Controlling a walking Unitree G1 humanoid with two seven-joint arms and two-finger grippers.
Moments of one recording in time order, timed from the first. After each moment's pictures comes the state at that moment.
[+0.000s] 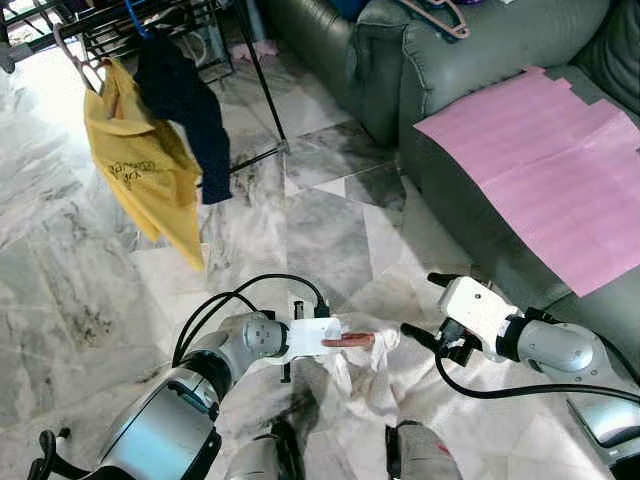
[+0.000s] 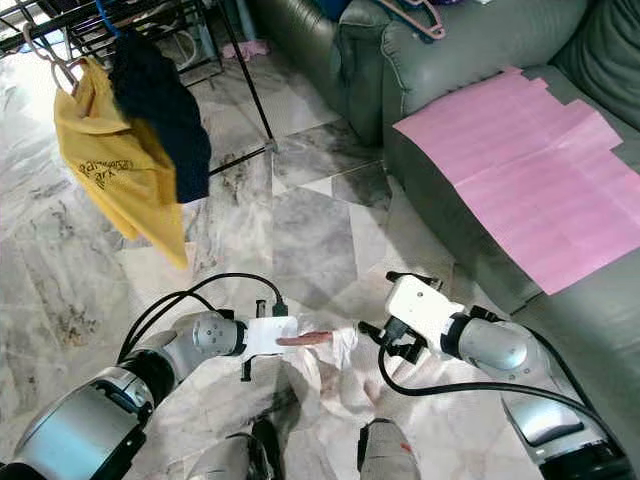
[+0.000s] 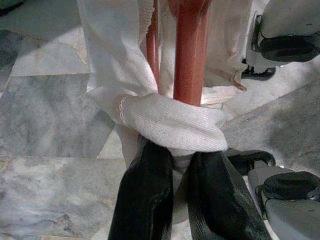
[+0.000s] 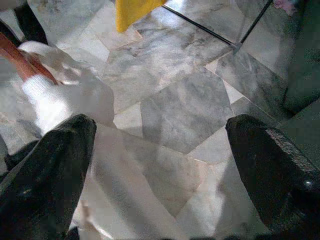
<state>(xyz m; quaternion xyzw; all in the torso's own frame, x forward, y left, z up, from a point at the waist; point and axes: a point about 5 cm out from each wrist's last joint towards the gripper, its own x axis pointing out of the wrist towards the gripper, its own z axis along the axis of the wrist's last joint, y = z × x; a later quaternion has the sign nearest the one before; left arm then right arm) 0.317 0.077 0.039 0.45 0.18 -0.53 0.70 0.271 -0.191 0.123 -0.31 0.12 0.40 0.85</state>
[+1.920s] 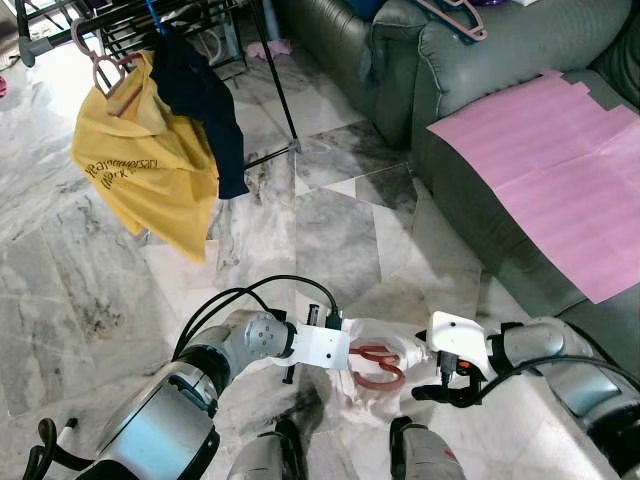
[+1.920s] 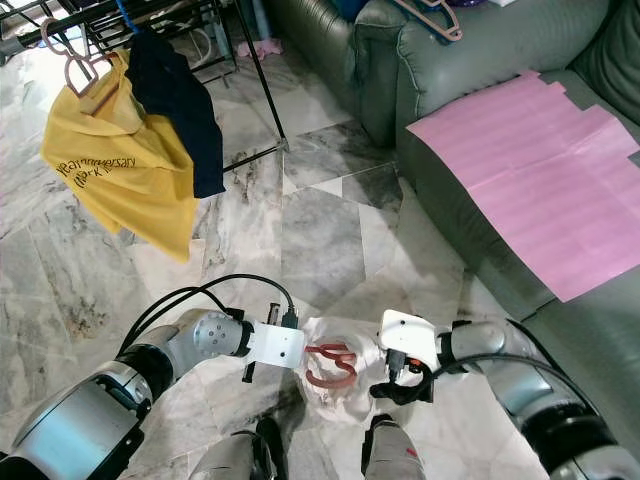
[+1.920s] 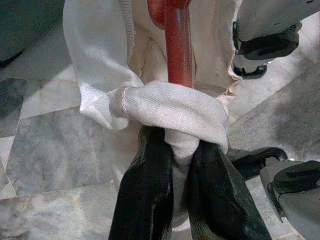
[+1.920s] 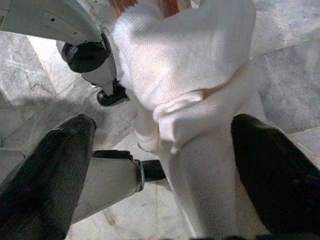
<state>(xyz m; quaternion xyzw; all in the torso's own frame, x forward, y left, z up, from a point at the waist) 0.312 0.069 0.046 0.49 0.11 -0.59 0.63 0.280 -0.201 0.079 -0.32 0.28 0.54 0.72</state>
